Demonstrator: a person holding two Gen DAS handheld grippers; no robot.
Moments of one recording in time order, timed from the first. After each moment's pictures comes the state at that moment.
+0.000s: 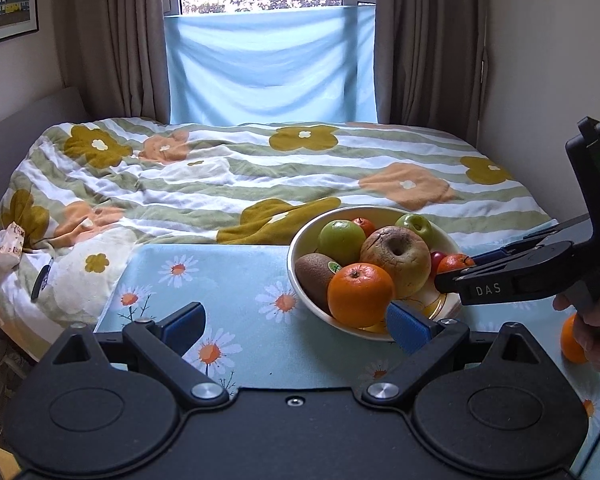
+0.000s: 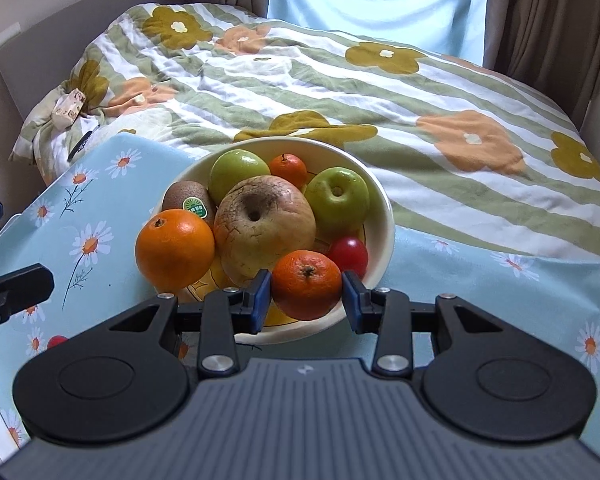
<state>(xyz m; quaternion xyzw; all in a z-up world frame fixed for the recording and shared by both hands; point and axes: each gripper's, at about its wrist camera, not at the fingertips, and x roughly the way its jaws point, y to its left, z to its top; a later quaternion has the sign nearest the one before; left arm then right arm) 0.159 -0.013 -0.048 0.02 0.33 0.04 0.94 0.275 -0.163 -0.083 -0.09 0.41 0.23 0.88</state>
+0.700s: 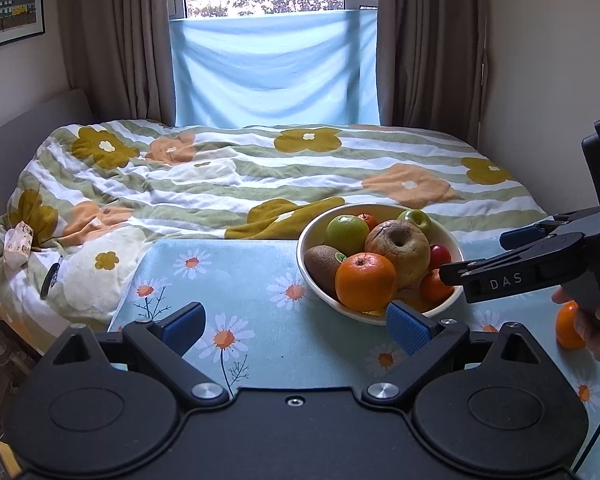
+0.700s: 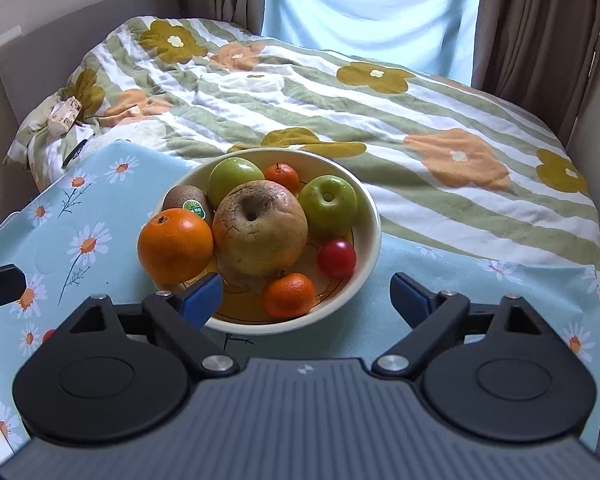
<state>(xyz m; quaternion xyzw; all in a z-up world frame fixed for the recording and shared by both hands) 0.134 -0.011 -0.039 0.02 0.32 0.05 0.94 0.250 -0.176 -0.069 -0.08 0.37 0.21 0.90</state>
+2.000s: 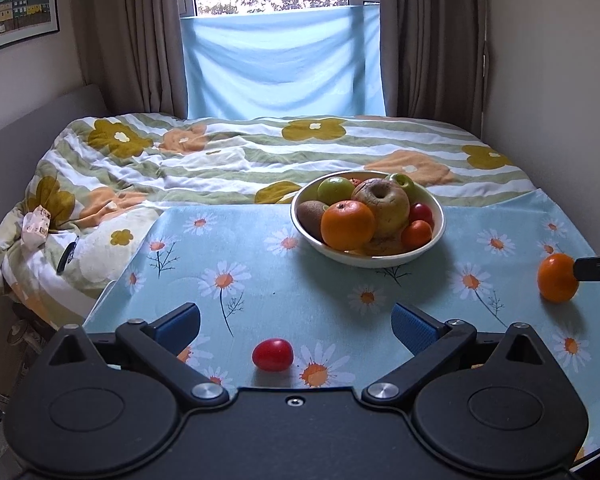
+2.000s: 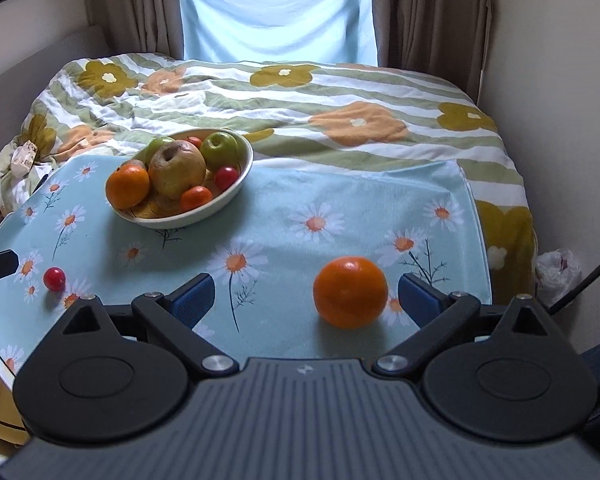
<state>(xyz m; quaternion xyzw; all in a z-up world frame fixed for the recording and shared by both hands) 0.073 -0.038 -0.058 0.03 0.33 0.07 0.94 0.133 -0.308 -0.059 -0.01 0.38 0.11 0.92</state>
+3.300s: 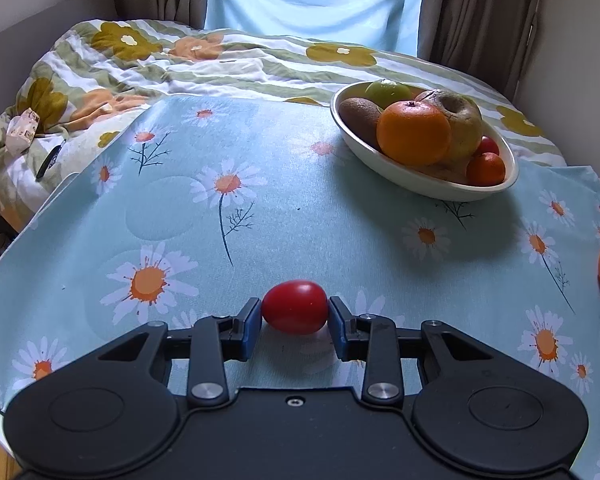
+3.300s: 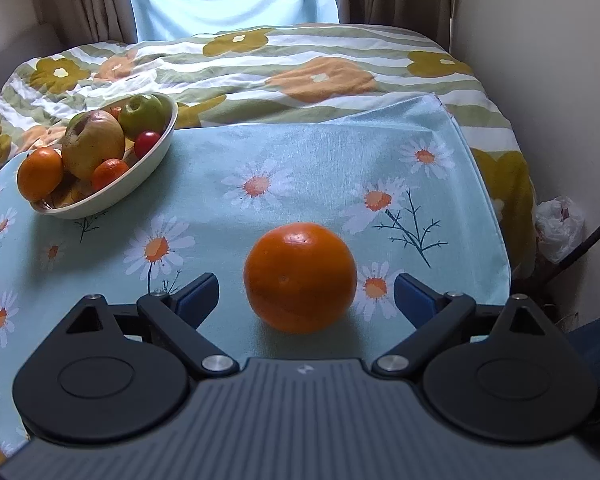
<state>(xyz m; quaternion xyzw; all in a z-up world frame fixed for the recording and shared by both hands) 0.120 0.005 -0.133 -0.05 0.43 0.09 0.90 0.187 -0.324 -0.123 0.01 0.42 0.06 0.91</state>
